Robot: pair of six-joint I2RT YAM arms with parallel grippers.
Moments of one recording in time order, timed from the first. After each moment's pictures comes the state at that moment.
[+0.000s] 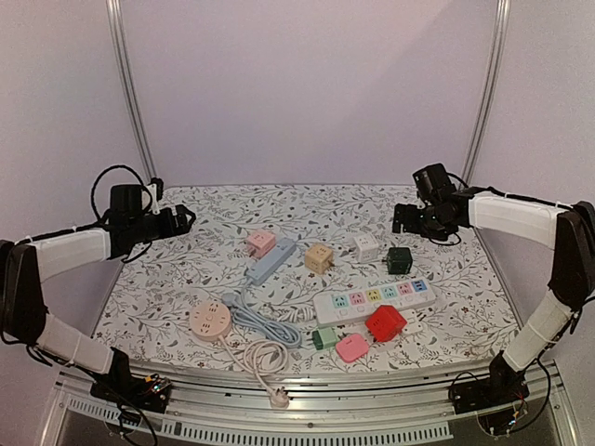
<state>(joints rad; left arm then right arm) -0.11 1.35 0.76 0.05 0.18 -0.28 0.45 1.64 1.18 -0.43 0.23 0.47</state>
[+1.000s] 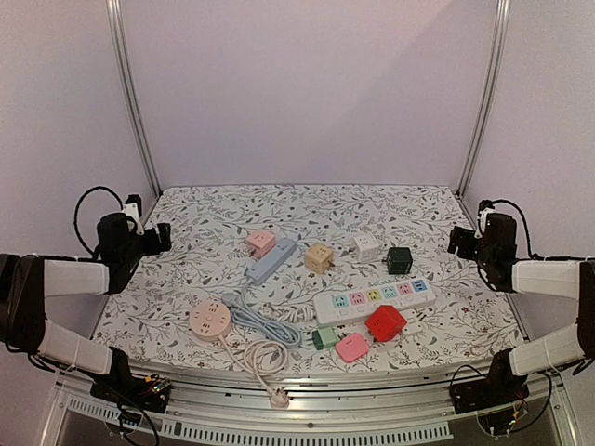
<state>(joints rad) -0.01 1.30 0.45 0.53 -0.08 -0.10 0.07 1.27 0.48 0.34 0.21 0.17</state>
